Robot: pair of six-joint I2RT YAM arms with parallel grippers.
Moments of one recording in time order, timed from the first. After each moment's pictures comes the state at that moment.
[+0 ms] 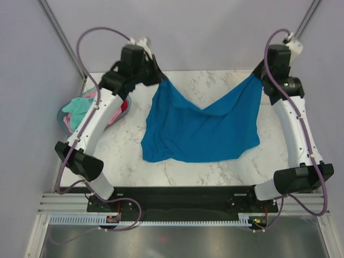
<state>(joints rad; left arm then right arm) -0.49 1.65 1.82 -0.69 0.09 -0.54 0.10 1.44 1.67 -0.66 0.40 0.54</state>
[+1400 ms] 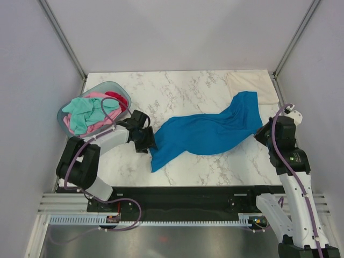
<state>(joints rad) -0.42 1.51 0.85 -0.51 0.18 -0.64 0.05 0.71 0.91 -0.77 0.22 0.61</state>
